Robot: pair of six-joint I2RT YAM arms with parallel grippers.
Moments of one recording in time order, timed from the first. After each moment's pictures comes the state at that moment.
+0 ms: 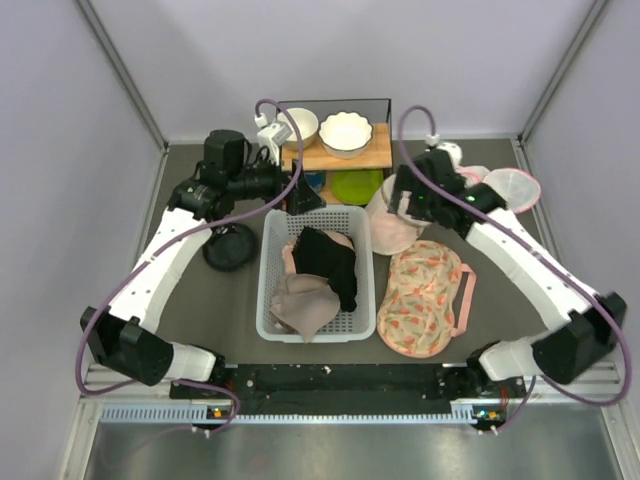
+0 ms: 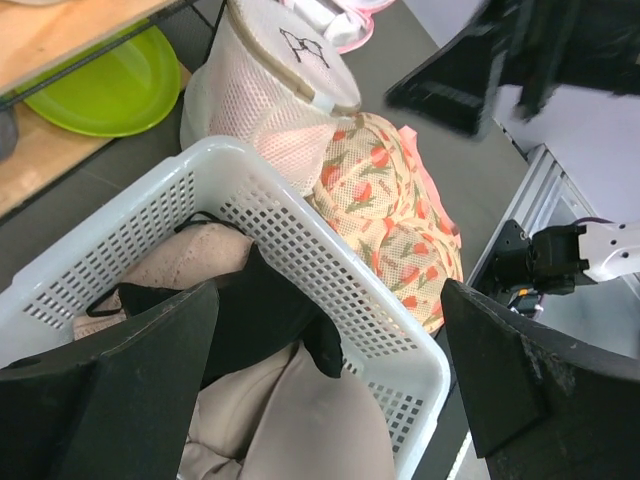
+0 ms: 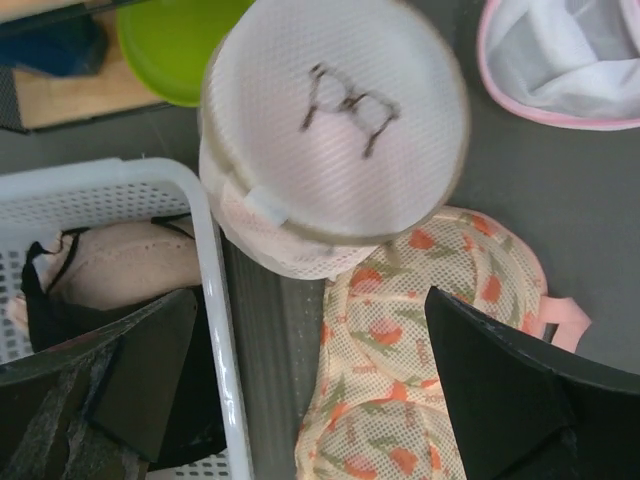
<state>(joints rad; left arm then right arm) -0.35 1.37 1.44 -0.54 0.70 -0.21 0.57 1.43 1.41 -0.83 0.40 0.58</state>
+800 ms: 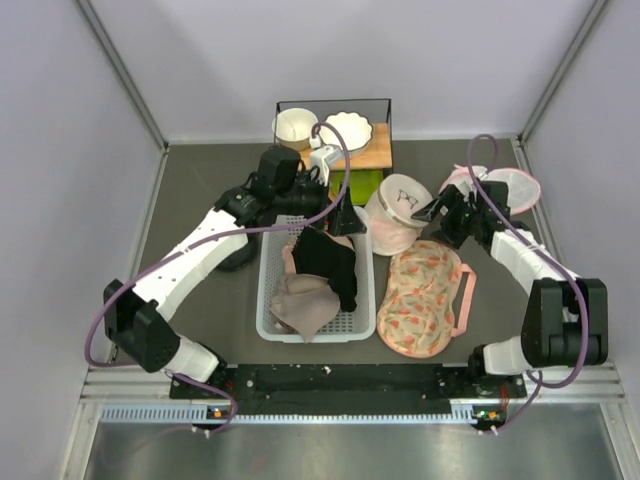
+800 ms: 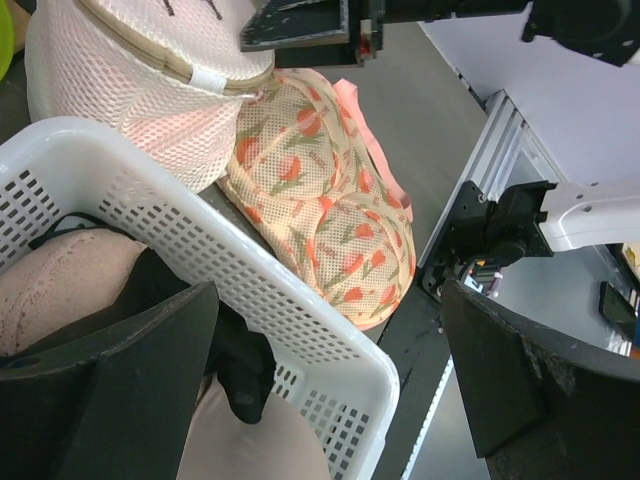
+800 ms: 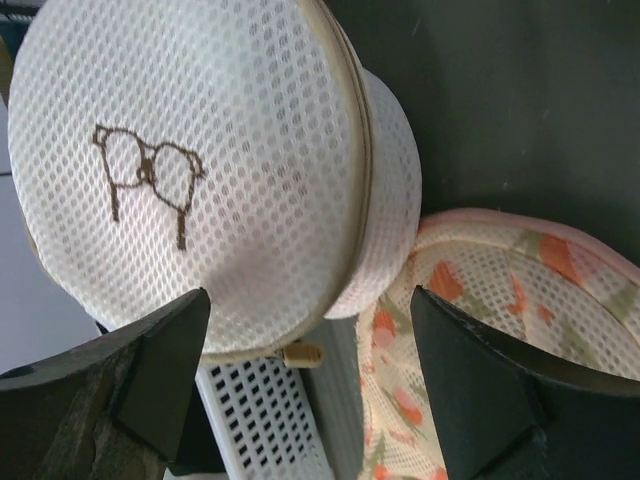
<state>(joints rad) -0.61 1.47 1.40 -0.45 0.59 -0.32 0.01 1.38 0.85 -0.21 -0.43 0.74</state>
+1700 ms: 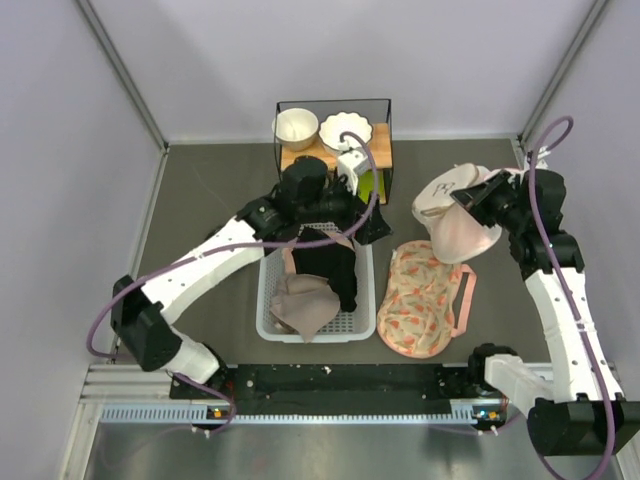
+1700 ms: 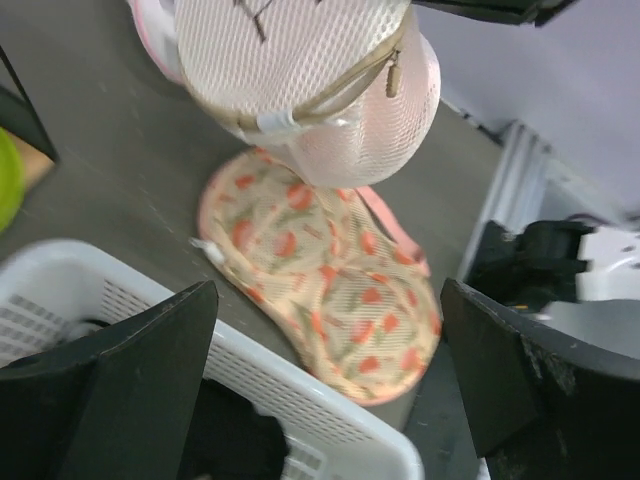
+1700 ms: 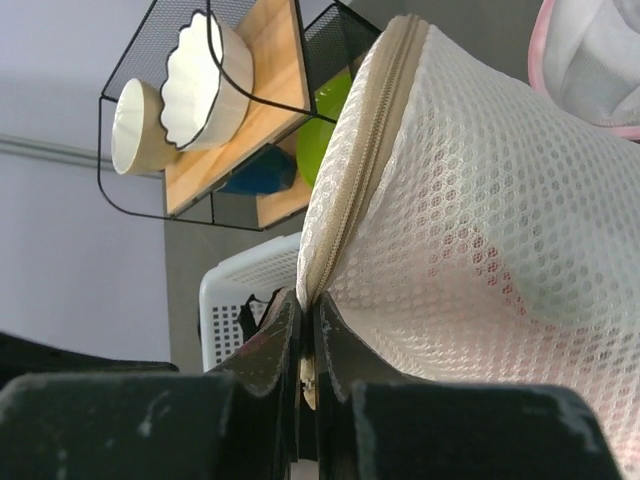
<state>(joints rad) -0.76 1.52 1.42 -0.27 0.47 -0.33 0.01 0.97 1.05 -0.46 -0.24 0.80</state>
